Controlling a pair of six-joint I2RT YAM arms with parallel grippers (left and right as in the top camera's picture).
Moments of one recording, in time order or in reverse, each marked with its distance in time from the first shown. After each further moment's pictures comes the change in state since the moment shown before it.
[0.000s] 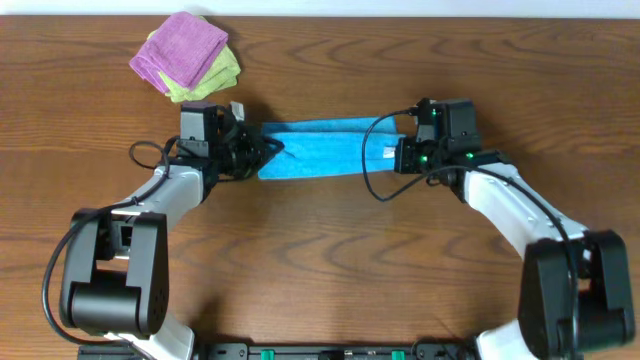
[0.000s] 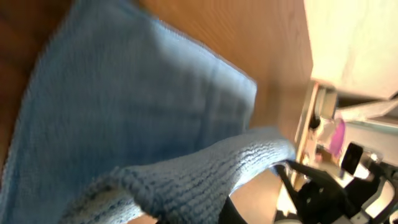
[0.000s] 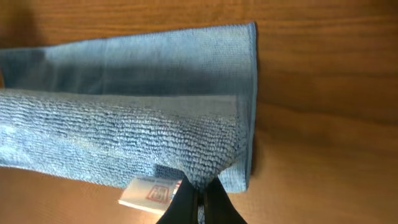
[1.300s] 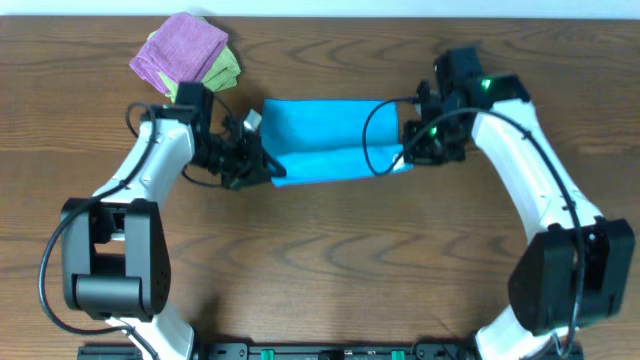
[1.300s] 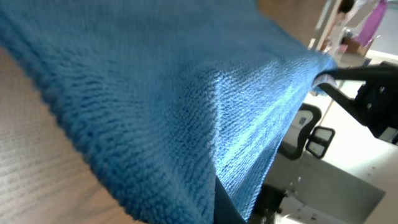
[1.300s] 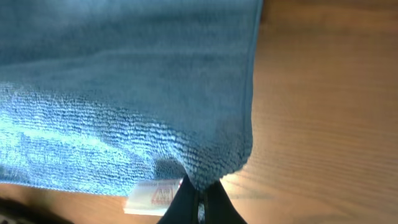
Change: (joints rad) left arm 0.028 0.076 0.336 -1.011 0.247 0.658; right arm -0.004 0.090 0.494 -0.883 -0.030 -0.070
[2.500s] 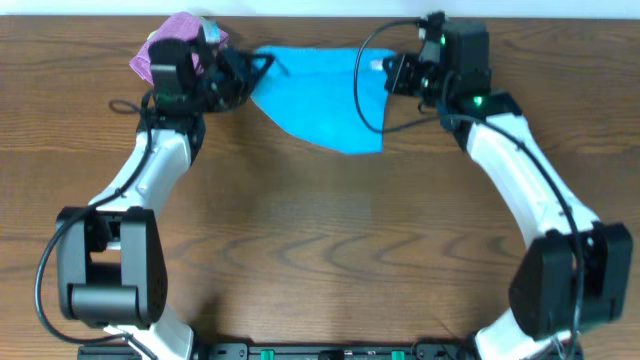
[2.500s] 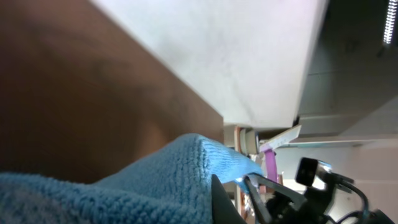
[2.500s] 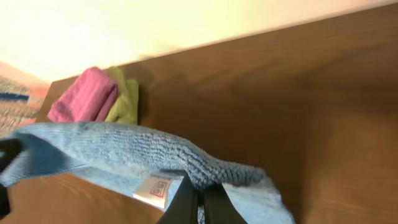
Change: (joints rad) left arm 0.014 -0.033 -0.009 1.252 -0.205 -0.876; right arm 0.018 0.005 -0.006 0.859 -0.044 0.275
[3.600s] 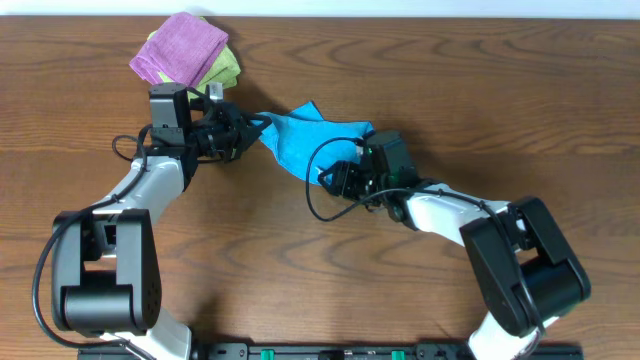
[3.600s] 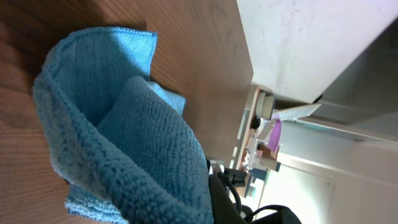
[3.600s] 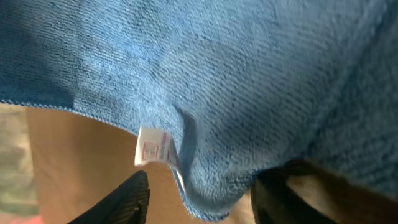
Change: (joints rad) left arm 0.065 -0.039 -0.256 -0.174 0.188 0.060; right arm 0.256 0.064 -0.627 0.432 -0.110 0.336
